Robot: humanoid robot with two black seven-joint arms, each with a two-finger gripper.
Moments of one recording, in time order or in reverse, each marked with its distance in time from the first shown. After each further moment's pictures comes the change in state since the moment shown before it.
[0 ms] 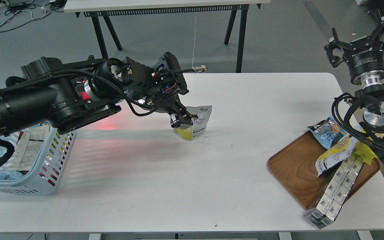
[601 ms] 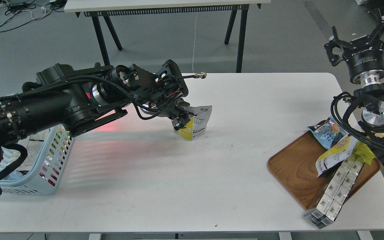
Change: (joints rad) left arm 0.017 -0.067 0.023 0.123 0.000 0.000 -0.012; right arm -0.002 0.002 0.020 0.000 0.000 0.000 0.002
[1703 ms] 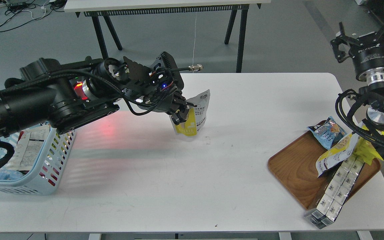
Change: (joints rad) left arm -0.006 0.138 -0.114 -0.178 0.000 0.000 -0.012; right arm 0.003 -0.016 0.021 0.003 -0.001 0.000 0.005
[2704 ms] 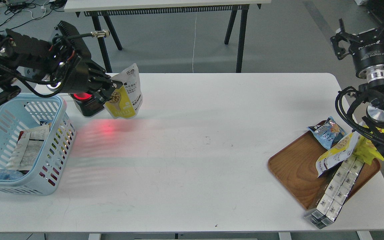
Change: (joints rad) left arm 0.047 0.445 -0.047 -0.090 0.000 0.000 -0.130; right arm 0.012 0.000 -0.001 0.003 0.000 0.000 0.001
